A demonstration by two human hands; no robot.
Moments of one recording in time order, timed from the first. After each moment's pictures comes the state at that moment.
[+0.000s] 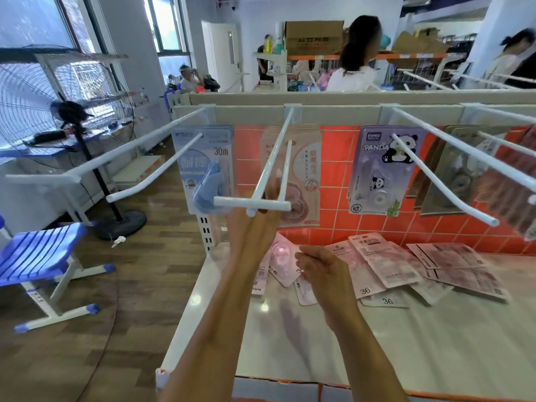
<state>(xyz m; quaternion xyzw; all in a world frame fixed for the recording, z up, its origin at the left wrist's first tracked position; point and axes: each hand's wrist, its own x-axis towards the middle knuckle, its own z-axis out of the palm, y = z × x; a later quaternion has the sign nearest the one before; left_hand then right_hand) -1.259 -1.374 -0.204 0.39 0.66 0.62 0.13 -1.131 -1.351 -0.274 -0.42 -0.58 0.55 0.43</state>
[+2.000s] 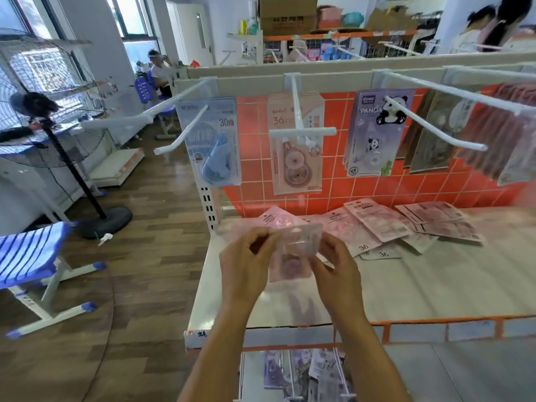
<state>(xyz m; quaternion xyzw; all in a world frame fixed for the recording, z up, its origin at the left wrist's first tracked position) -1.260 -1.471 -0.267 0.45 0.67 0.58 0.13 -1.124 -1.426 -0.299 -0.46 -0.60 0.45 0.48</state>
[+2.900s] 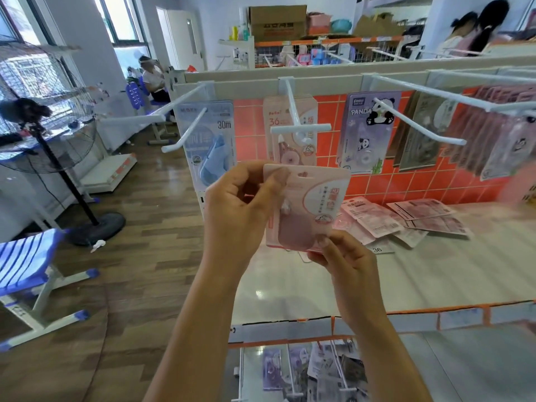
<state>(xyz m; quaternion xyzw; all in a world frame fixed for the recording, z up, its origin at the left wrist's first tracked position) -1.244 -1.502 -0.157 0.51 0.48 0.70 0.17 -1.108 -1.453 -0.256 -0.30 -0.53 0.55 0.57</state>
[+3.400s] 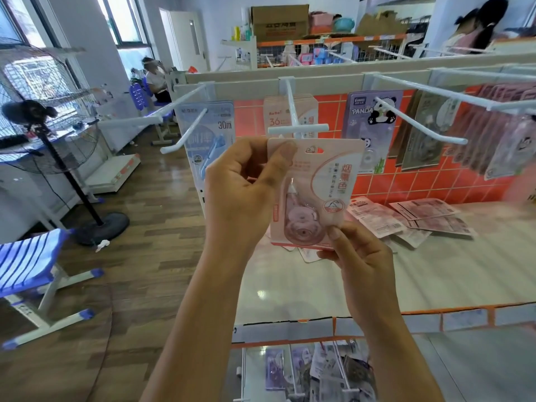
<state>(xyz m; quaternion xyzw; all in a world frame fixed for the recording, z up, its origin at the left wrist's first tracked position) -1.233 -1.500 -0.132 0.51 0.49 0.69 0.13 -1.102 -1.462 -0.232 -0.28 -0.54 0.53 0.59</state>
